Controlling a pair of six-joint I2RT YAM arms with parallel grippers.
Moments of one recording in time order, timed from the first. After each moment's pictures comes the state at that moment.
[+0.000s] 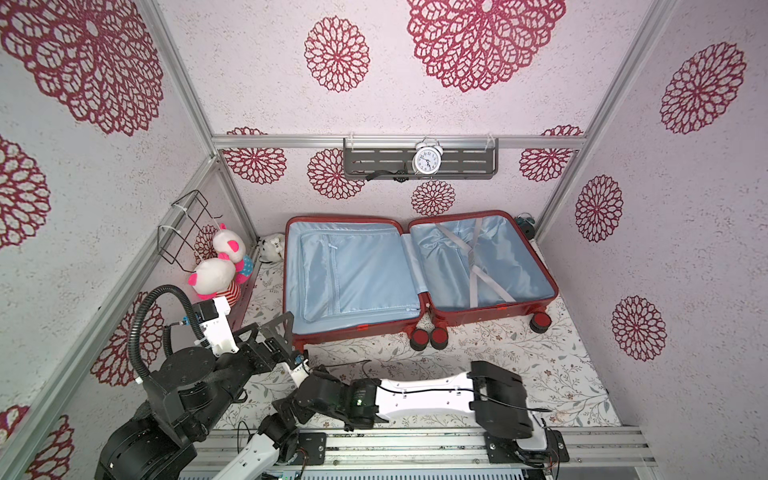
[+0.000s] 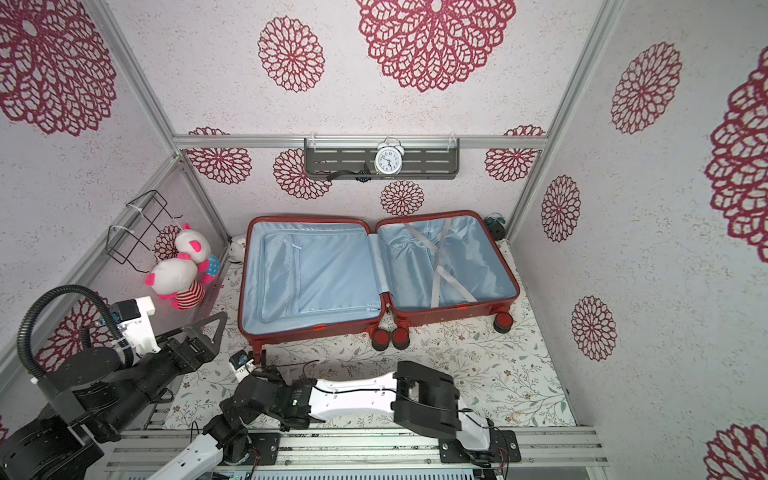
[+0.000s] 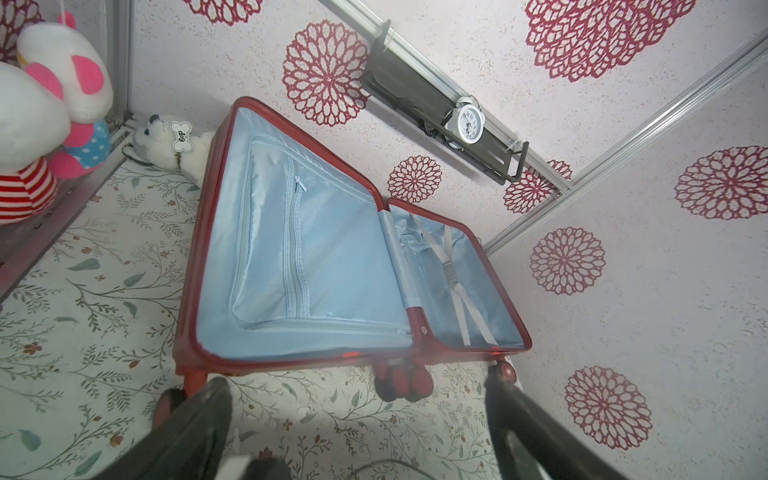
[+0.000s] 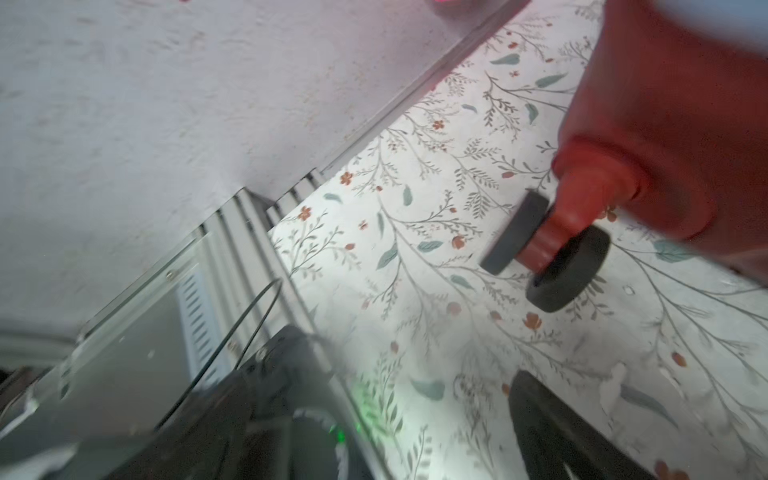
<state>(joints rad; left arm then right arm) -0.56 0.54 1.31 -1.08 -0.30 -0.68 1.53 1.97 1.51 -0.07 0.26 0.56</state>
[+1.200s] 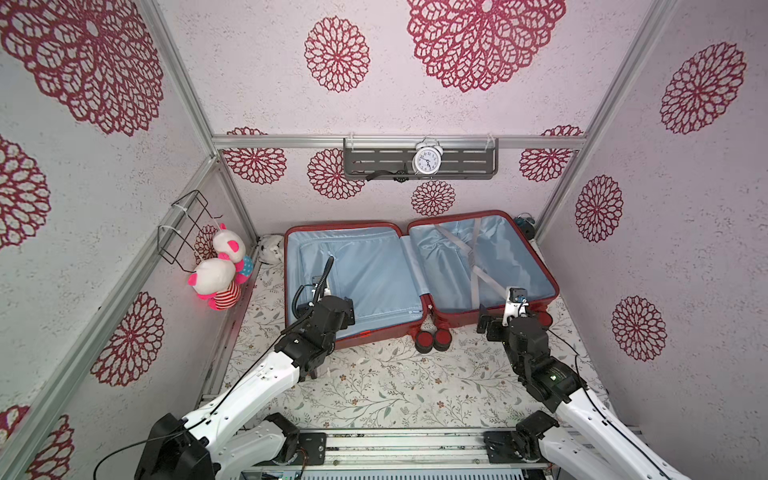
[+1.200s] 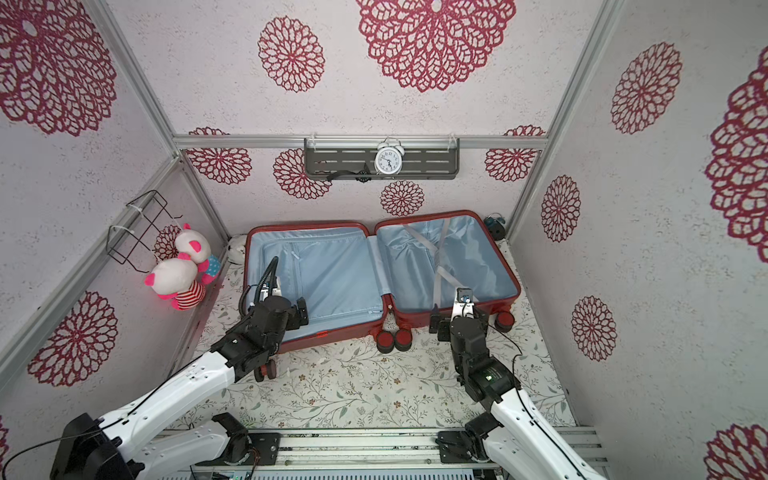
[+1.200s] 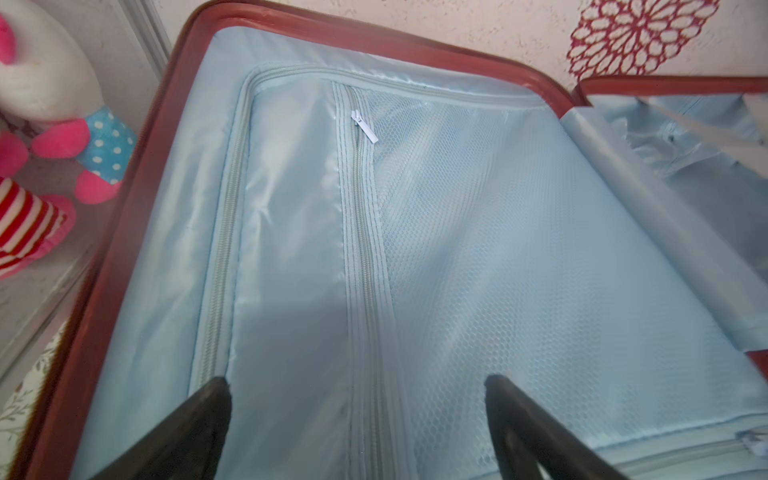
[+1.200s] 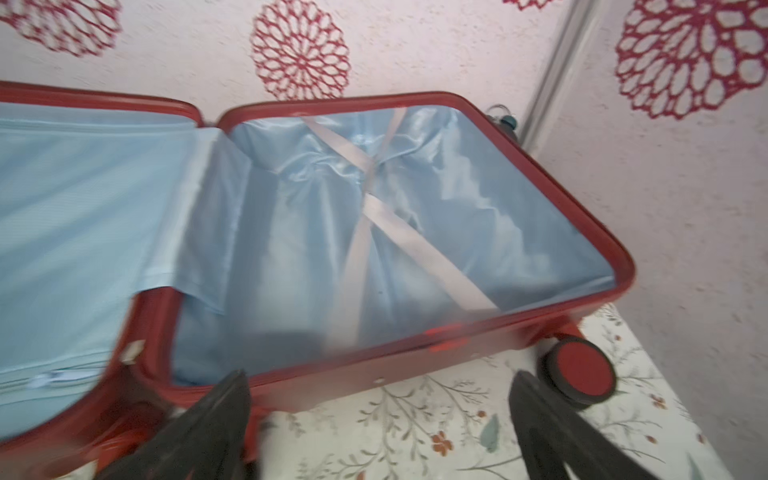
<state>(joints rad) -0.59 1.12 0.69 -0.17 -0.63 -0.37 0.43 0.71 0.49 -0.16 0.48 0.15</state>
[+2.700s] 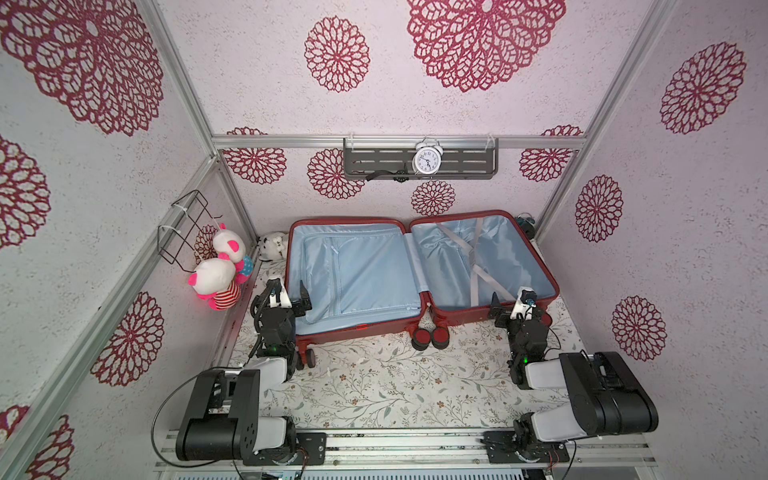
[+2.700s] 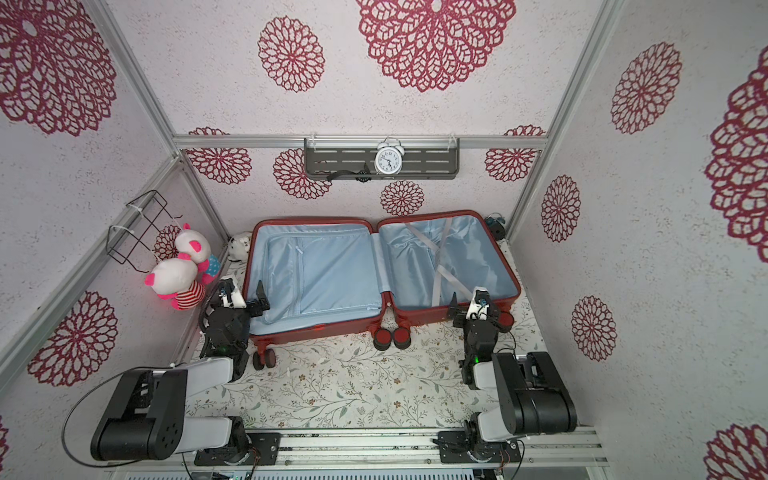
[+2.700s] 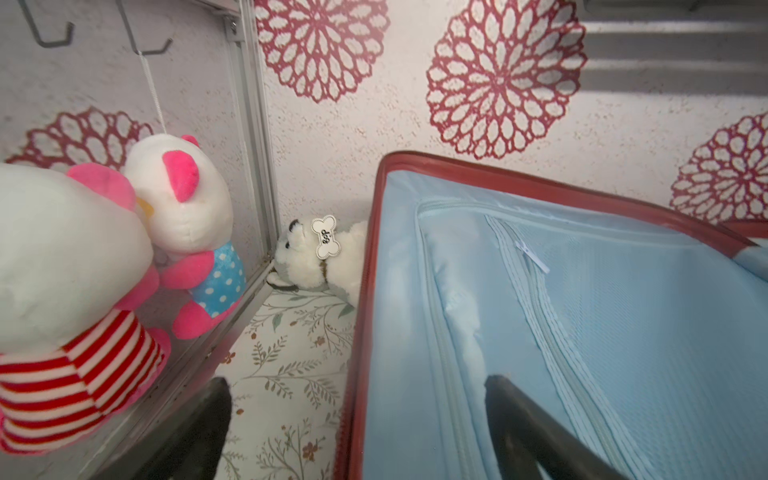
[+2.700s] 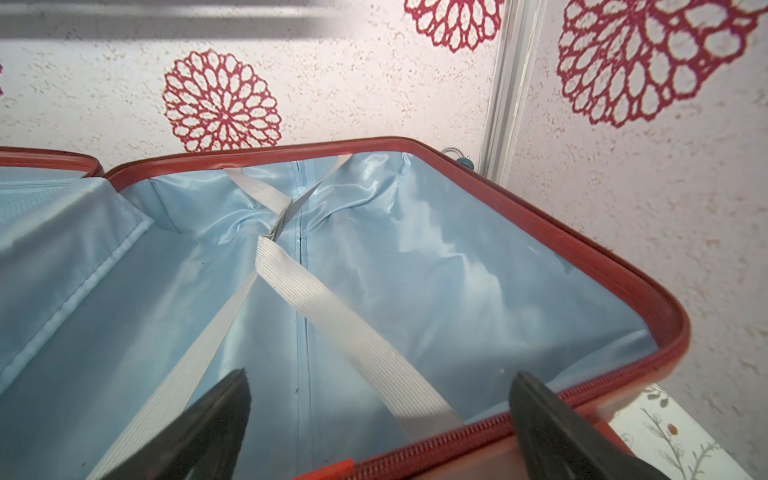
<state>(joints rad) 0.03 1.42 0.33 1.06 -0.22 -0.01 0.06 1.49 0.21 1.23 0.18 0.04</state>
